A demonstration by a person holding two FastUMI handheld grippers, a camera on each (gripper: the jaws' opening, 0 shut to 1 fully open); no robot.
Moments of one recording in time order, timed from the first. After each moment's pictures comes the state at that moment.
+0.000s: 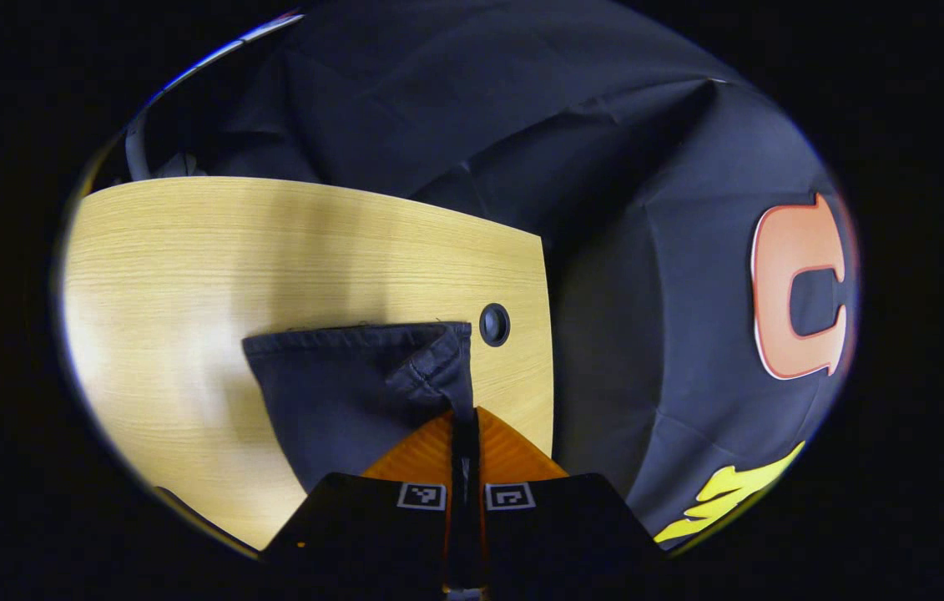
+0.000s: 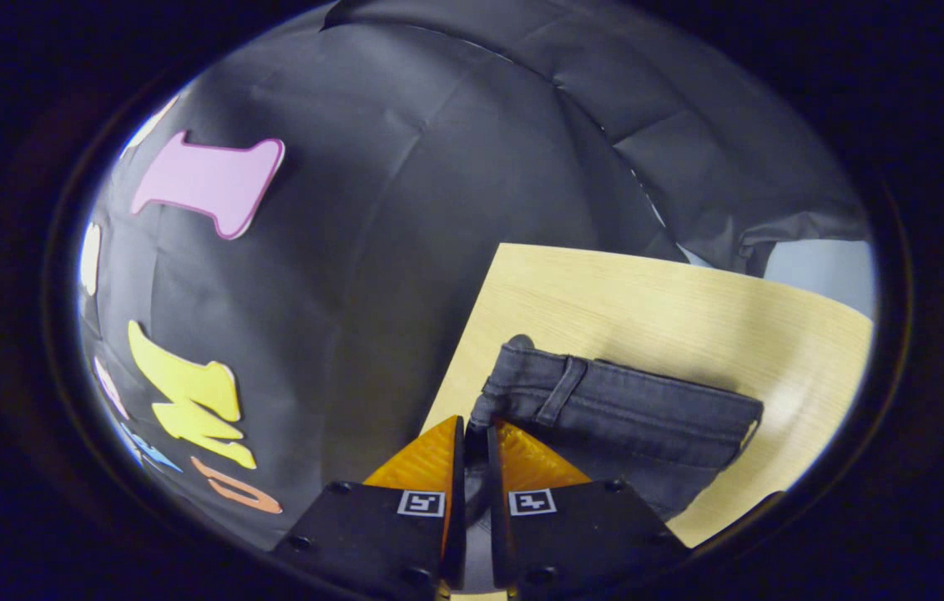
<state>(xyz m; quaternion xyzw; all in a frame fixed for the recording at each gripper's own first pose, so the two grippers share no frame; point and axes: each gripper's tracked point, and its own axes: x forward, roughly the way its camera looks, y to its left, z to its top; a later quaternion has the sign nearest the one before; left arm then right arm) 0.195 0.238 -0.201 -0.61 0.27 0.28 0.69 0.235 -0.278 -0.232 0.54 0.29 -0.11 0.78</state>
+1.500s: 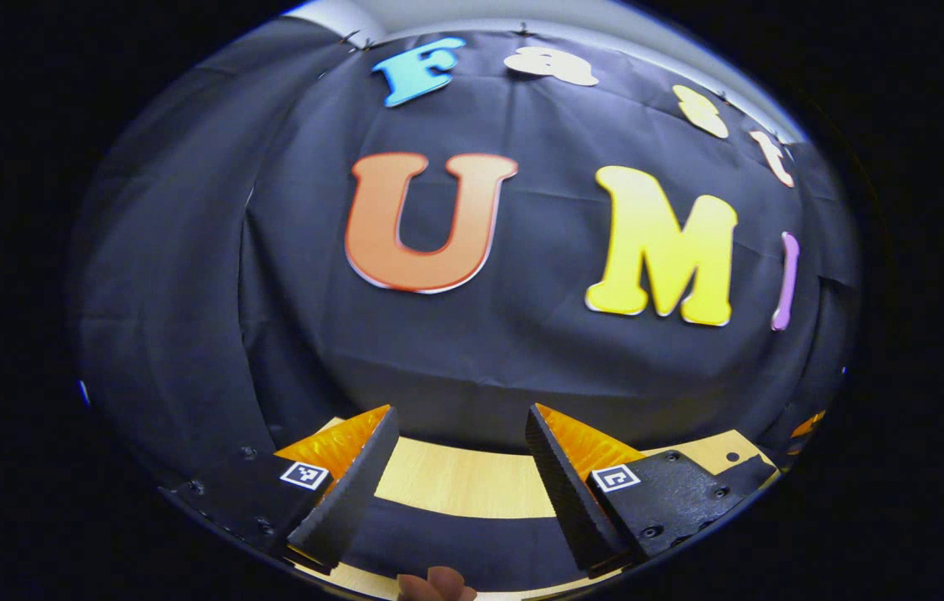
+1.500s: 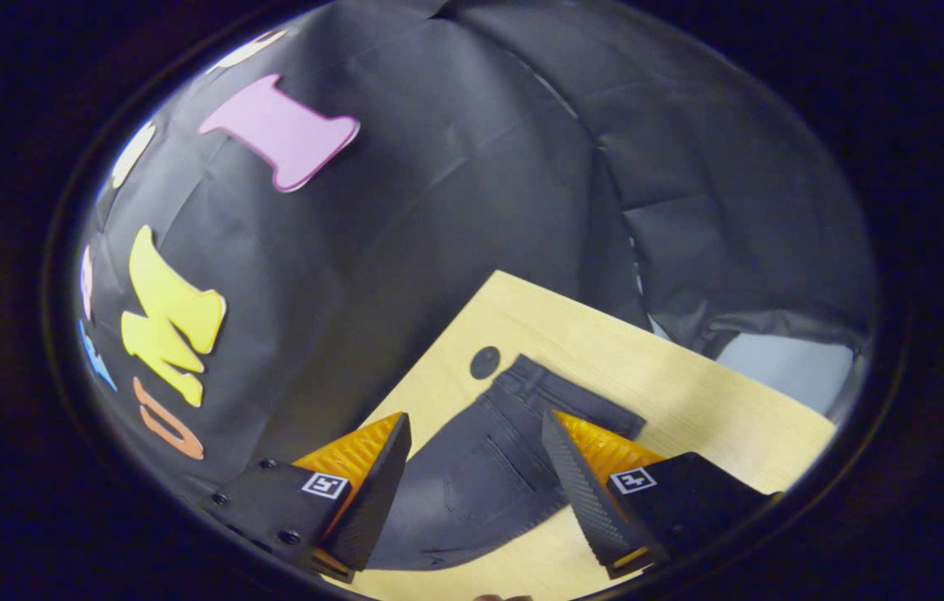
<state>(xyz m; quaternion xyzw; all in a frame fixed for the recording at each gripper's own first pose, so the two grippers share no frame) 0.186 0.126 0.028 -0.05 0.04 0.05 1.00 0.149 -0.291 -0.196 0.42 0.30 -0.14 0.84</state>
